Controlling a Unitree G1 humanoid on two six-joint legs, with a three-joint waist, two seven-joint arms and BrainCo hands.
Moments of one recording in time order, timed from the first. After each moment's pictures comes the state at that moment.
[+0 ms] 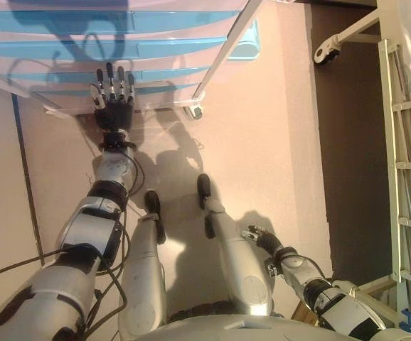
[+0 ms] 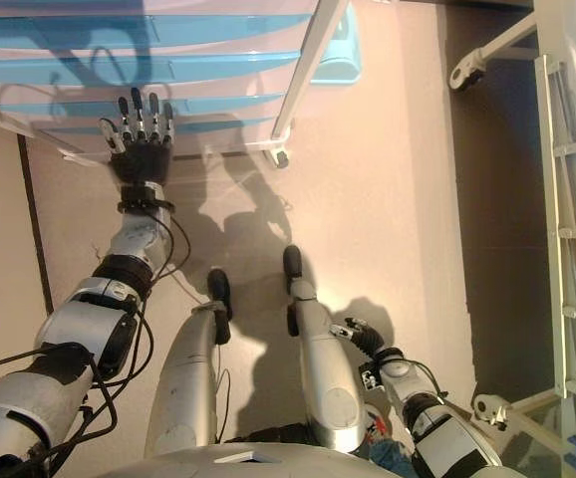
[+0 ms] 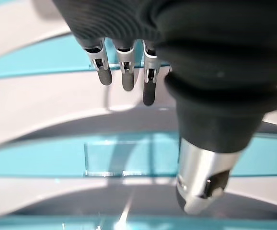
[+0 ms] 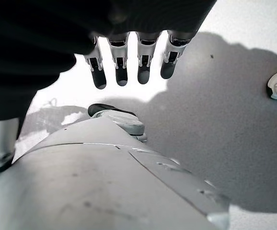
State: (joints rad) left arm -0.88 0.40 -0.17 1.01 -1.91 -0.22 -0.57; right arm -0.29 -0.23 0.49 1.17 0.29 -0.20 0.09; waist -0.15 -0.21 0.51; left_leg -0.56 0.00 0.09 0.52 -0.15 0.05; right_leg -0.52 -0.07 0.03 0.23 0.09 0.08
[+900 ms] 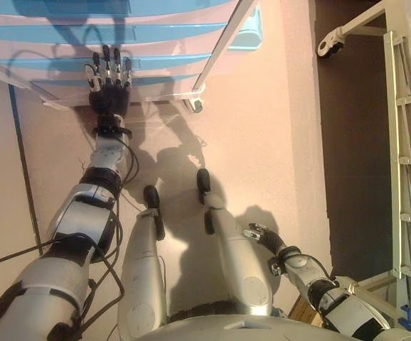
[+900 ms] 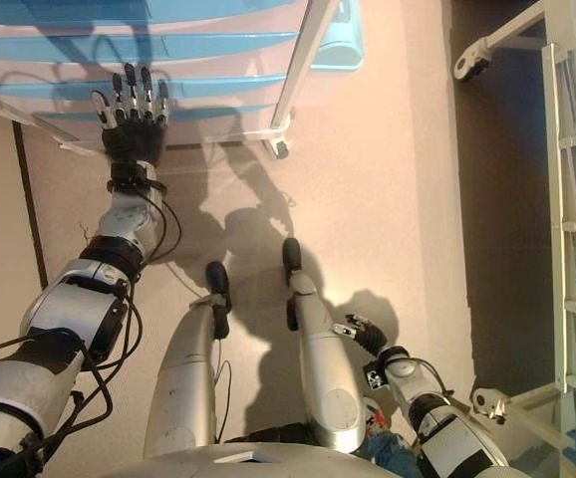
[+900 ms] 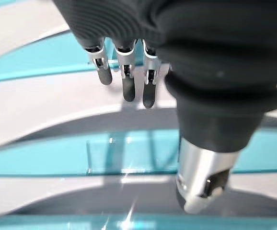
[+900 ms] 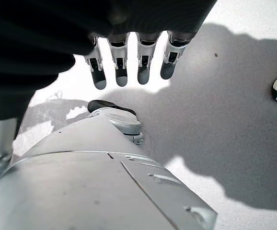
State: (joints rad) left arm -0.97 0.44 -0.26 1.03 -1.98 -0.21 -0.64; right arm -0.28 -0.26 0.51 1.17 0.29 -0.25 0.11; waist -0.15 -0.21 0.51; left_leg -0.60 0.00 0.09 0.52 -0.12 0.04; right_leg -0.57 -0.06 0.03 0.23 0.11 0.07
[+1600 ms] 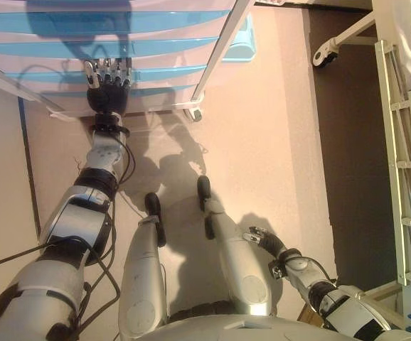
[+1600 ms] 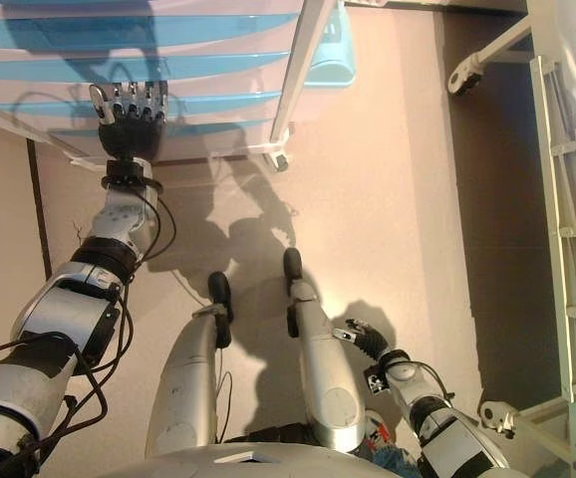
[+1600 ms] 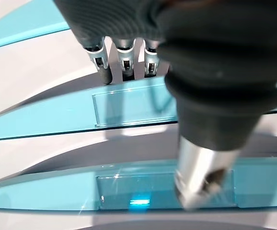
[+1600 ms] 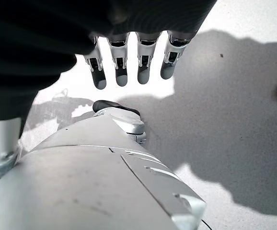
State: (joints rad) left arm -0.94 0.48 -0.28 0.96 -1.97 -0.21 -0.57; right arm -0.27 -0.27 0.52 1.18 0.30 -0.24 0.11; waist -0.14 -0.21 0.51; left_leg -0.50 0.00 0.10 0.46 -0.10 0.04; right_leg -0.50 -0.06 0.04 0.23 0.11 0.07
